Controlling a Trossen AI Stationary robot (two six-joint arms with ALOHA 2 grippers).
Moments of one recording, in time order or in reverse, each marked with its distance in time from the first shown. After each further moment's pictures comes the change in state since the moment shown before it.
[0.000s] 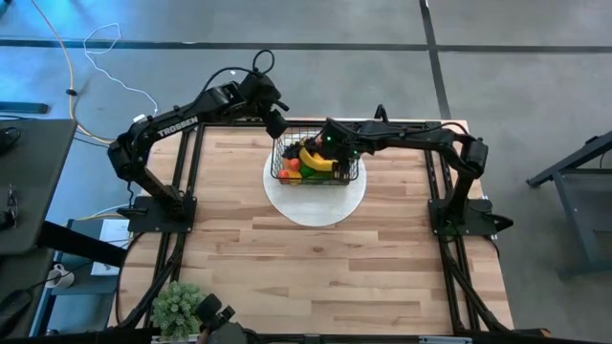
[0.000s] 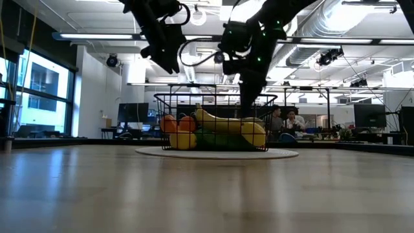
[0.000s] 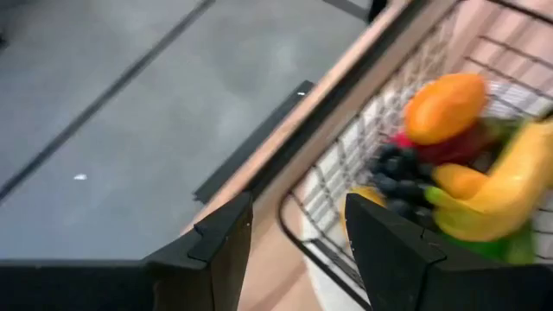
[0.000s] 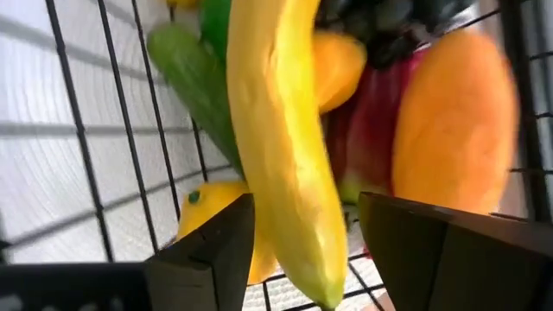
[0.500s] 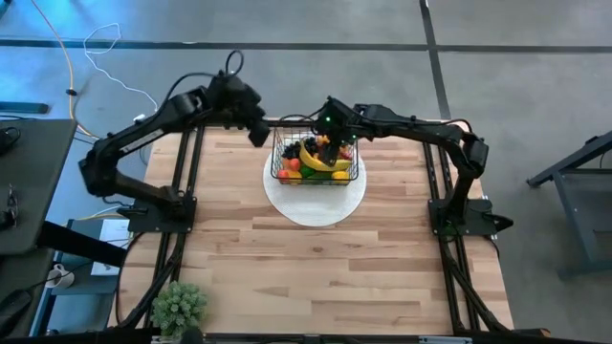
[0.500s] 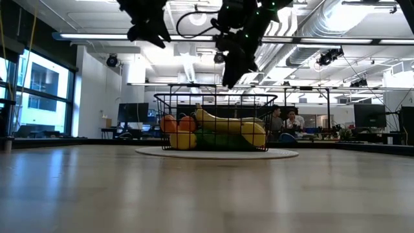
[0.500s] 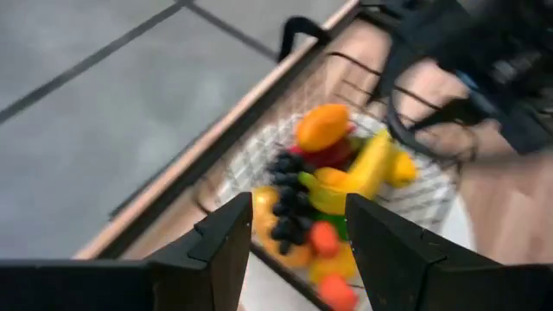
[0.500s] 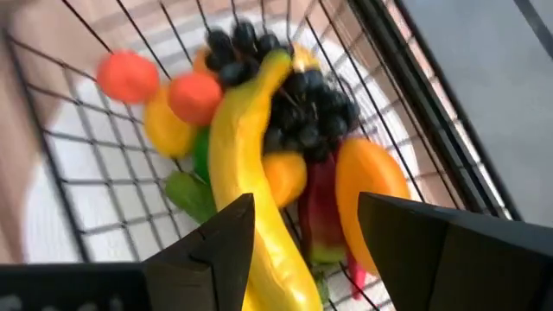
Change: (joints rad) left arm -0.038 -0.252 -0.076 -0.043 0.215 -0.120; right arm -0.013 -0.002 0.225 -0.047 0.003 0.222
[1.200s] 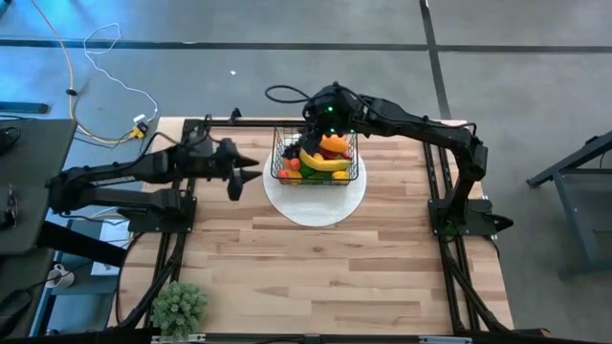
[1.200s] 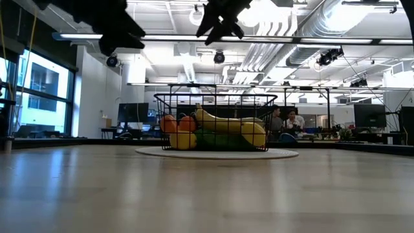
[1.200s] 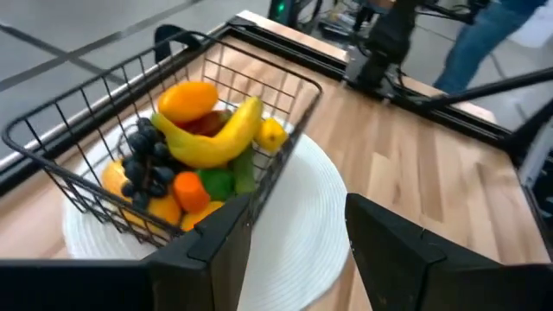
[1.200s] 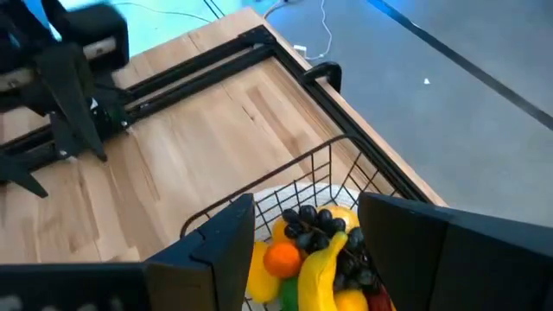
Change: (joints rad) left arm -0.317 -0.513 -0.704 0.469 0.007 -0.161; right arm 0.097 -0.006 0.262 0.106 0.056 0.203
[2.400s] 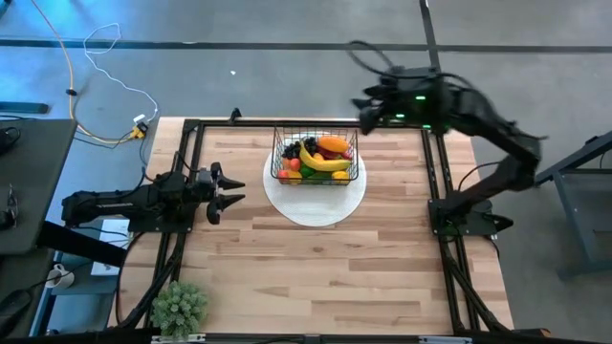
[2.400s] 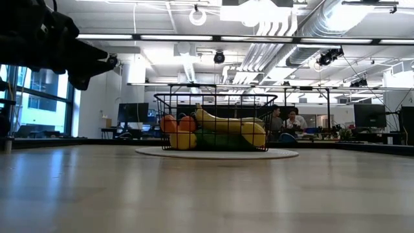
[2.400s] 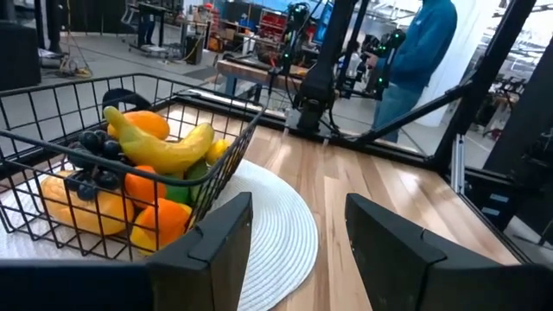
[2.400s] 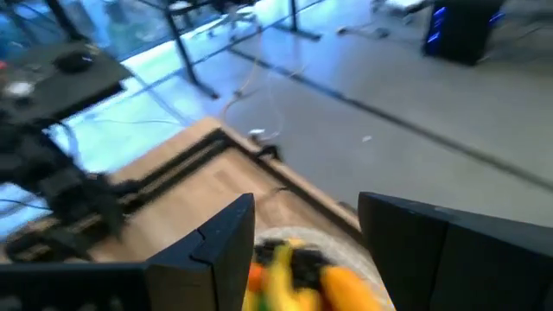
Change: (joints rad) left arm -0.129 -0.696 -0.683 0.367 0.002 0.035; right arm 0.062 -0.365 0.049 -0.209 0.272 0.138
